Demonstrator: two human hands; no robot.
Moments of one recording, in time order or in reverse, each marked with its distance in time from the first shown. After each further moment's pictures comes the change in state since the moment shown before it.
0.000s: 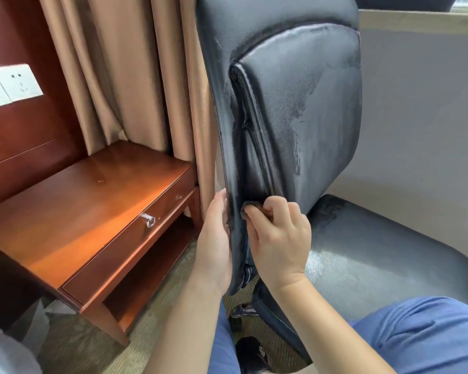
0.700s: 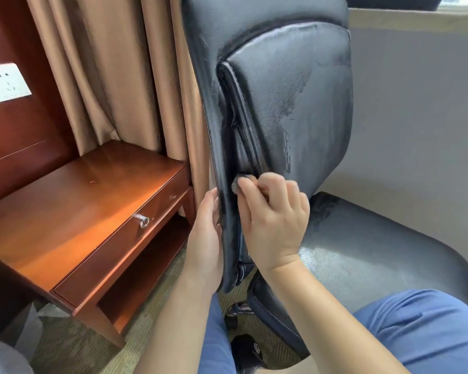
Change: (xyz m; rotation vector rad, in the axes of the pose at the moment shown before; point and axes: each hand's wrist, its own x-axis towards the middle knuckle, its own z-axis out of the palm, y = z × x) left_hand 0.003 -0.004 -0.003 0.064 -0.005 0.042; right_hand 0.034 -0.007 -0.008 -0.029 0.186 0.026
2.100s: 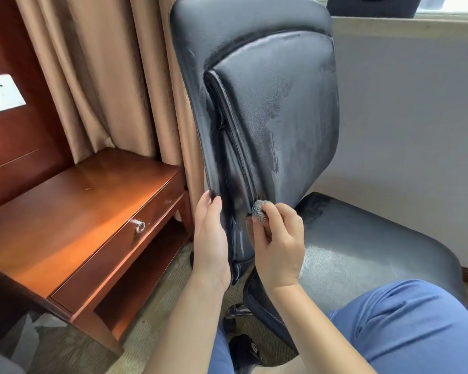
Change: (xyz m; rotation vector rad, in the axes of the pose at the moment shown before) left_hand 0.002 -0.014 0.010 0.029 0.153 0.031; right_hand -0.065 0.027 -0.001 0.263 -0.134 0.357
